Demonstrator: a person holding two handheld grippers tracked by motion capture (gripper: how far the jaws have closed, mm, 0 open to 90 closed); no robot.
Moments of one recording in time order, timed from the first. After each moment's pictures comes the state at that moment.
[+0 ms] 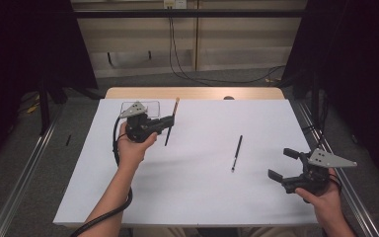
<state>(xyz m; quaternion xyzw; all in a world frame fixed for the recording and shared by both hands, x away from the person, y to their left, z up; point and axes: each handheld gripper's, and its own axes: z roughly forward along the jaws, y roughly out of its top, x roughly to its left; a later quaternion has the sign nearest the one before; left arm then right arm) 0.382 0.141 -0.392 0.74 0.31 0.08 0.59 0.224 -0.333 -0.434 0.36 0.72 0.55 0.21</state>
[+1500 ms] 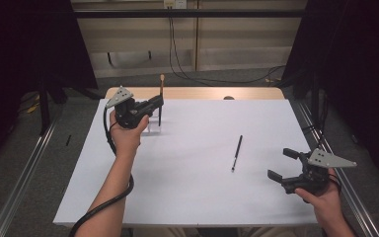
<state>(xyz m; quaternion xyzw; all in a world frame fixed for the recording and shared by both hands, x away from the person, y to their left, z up) 0.399 0.157 -0.362 0.68 0.34 0.16 0.63 0.224 -0.332 -0.434 0.36 0.72 0.55 0.20</state>
